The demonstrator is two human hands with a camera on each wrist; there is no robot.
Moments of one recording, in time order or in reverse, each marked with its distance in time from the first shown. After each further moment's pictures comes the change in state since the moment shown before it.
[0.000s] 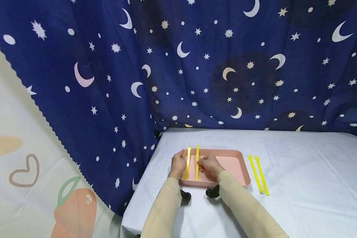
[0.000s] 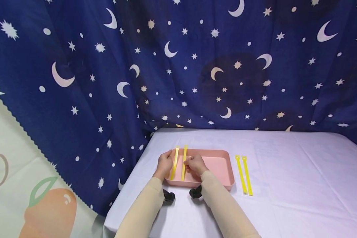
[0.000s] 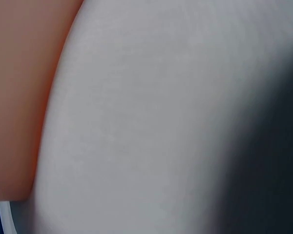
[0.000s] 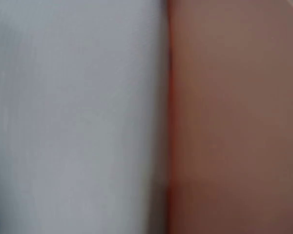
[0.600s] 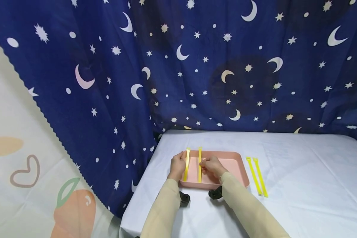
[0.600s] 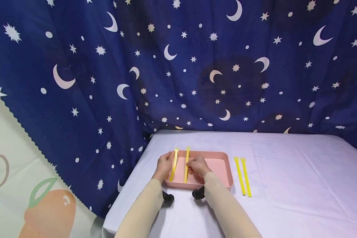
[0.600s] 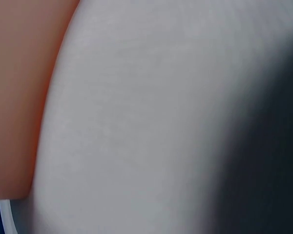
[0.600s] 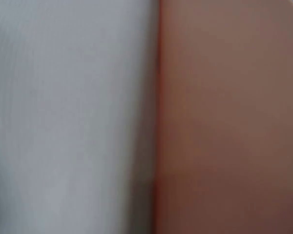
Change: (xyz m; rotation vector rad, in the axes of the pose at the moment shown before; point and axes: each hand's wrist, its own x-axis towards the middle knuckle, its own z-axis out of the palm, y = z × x) left_hand 0.000 -0.003 0.002 0.019 0.021 0.051; right_hand -0.001 0.004 -0.016 -0.006 -0.017 0.015
